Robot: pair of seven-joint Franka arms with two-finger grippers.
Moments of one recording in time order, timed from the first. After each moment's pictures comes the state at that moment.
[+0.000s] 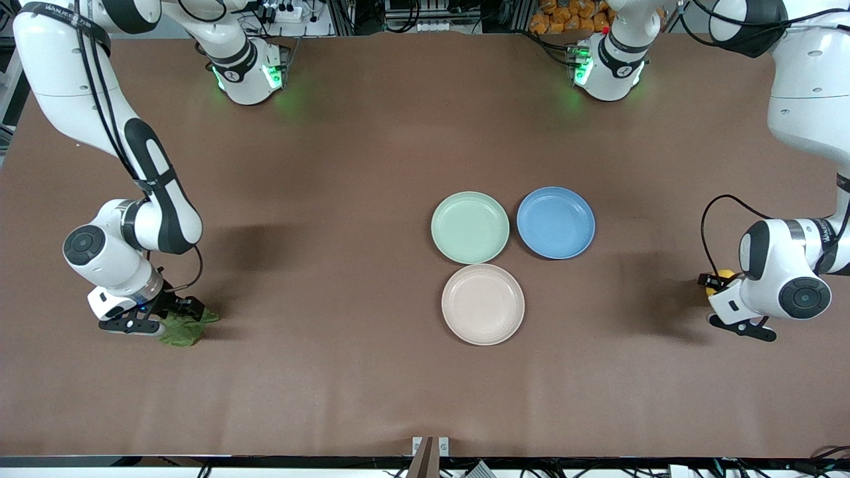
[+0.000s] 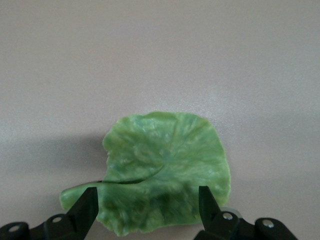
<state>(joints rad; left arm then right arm) 0.23 0.79 -0.09 -1.49 0.43 2.03 0.26 -0.04 0.66 -0.06 -1.83 0.02 2.69 -0.03</state>
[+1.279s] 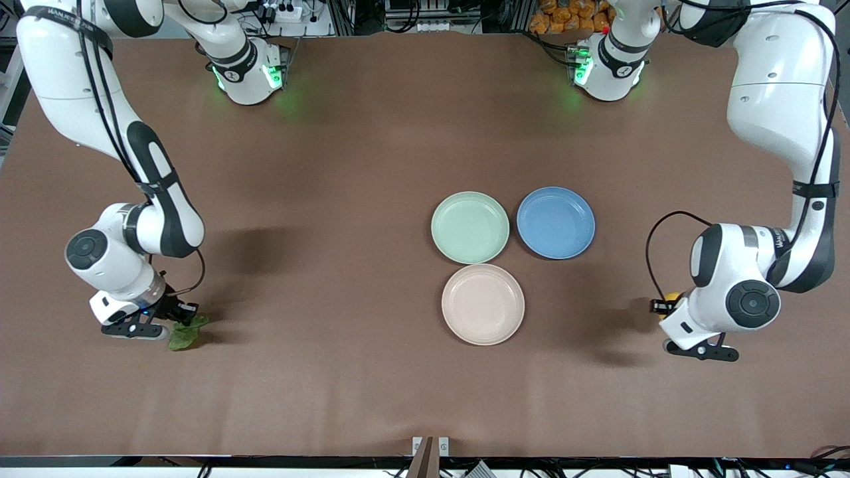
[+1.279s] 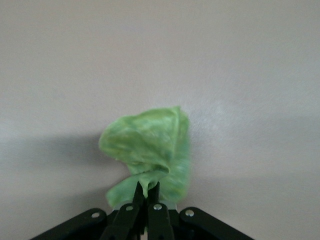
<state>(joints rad) 0.05 0.77 -0.15 -1.38 0.29 2.00 -0.12 -0.03 0.64 -0.06 -1.77 0.02 2.61 -0.02</state>
